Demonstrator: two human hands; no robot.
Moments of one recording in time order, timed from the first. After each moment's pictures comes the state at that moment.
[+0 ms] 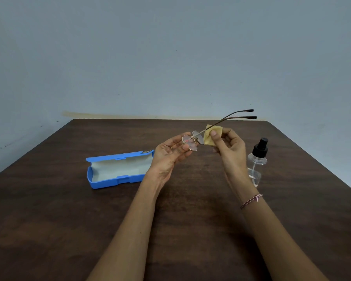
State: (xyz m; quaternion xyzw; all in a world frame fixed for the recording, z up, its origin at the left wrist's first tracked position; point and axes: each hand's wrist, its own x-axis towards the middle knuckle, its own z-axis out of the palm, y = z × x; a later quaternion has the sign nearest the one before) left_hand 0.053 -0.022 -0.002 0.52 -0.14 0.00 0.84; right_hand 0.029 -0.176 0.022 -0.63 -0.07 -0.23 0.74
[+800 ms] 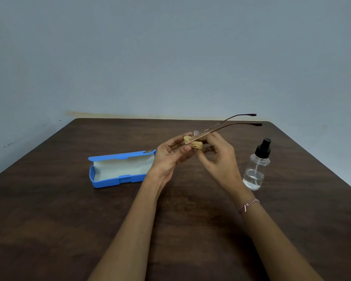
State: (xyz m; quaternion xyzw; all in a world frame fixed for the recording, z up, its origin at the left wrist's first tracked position) left_hand 0.052 -0.019 -0.003 0.49 -0.19 -0.01 0.85; right_hand 0.023 -0.165 0.016 -0.79 -0.28 -0.33 0.43
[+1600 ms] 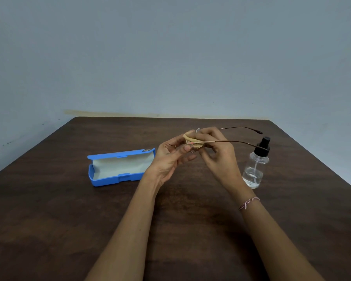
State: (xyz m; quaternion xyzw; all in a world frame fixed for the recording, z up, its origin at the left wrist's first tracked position) left_hand 0.050 -0.018 -0.002 0.50 -0.22 -0.07 0.84; right_hand 0.025 -0.169 0.017 -0.78 -0.31 -0.34 0.41
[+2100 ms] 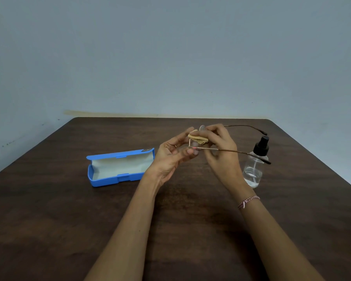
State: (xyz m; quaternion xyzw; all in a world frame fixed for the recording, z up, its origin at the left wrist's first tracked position) left_hand 0.050 -0.020 -0.004 0.52 -0.22 -0.05 0.83; right_hand 0.026 -0.172 0.015 -0.78 -0.28 -0.37 0.41
